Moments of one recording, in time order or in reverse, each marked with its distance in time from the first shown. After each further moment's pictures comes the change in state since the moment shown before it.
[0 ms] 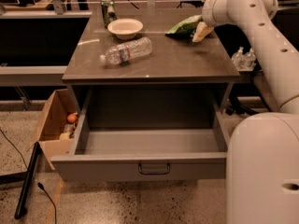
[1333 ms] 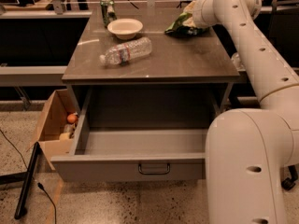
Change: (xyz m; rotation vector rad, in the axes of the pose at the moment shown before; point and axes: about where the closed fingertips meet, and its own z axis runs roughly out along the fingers) arm -0.017 0.011 0.039 -0.049 0.005 0.027
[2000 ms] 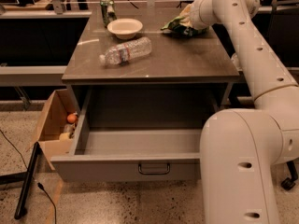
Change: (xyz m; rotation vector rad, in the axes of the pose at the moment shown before) arm -0.015 0.010 0.003 -0.059 -0.056 0.011
